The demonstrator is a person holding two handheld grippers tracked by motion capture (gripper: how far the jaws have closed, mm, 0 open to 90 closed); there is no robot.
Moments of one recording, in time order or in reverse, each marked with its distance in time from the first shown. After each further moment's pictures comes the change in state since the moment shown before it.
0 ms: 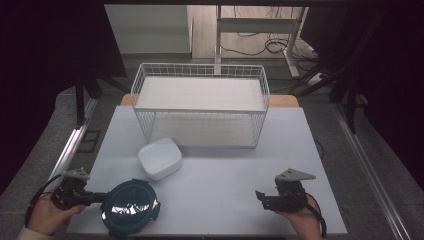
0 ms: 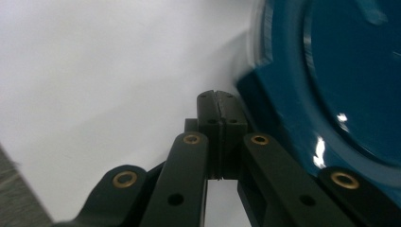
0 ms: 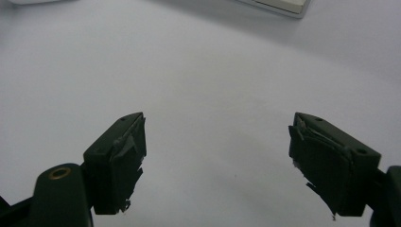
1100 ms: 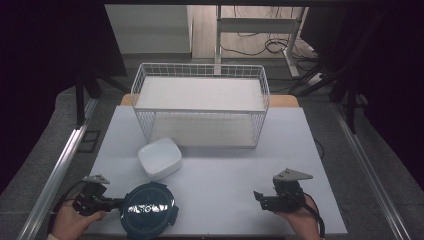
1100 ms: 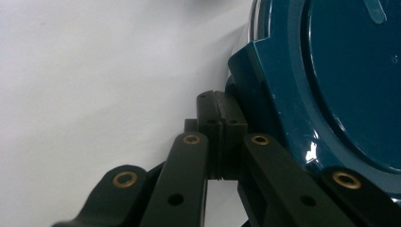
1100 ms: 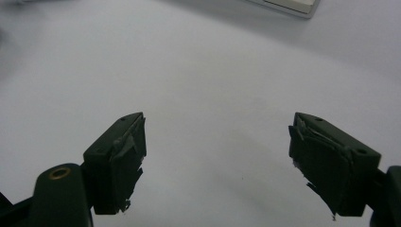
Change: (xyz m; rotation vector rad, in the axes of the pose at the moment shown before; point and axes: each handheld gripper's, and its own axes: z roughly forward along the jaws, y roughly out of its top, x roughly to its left) left arm -0.043 0.014 0.031 -0.010 -0.022 -0.073; right arm 0.003 0.001 0.003 0.005 0.009 -0.009
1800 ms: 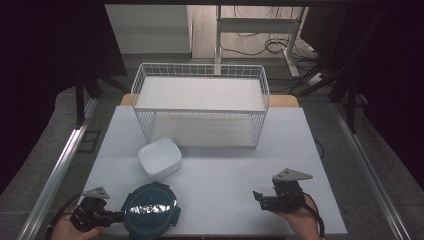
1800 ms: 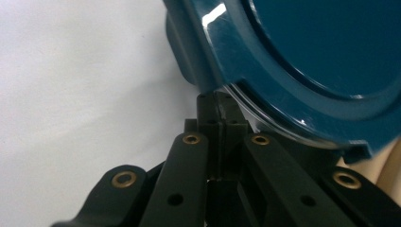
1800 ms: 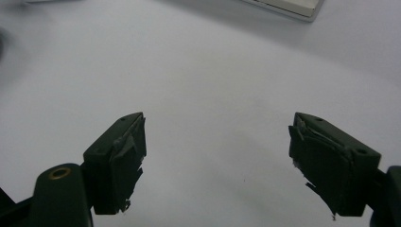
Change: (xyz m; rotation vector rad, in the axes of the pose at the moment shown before) left arm -0.022 -0.024 -0.004 0.004 -0.051 0.048; right arm 0.001 0.001 -0.001 -0.003 0.002 -0.004
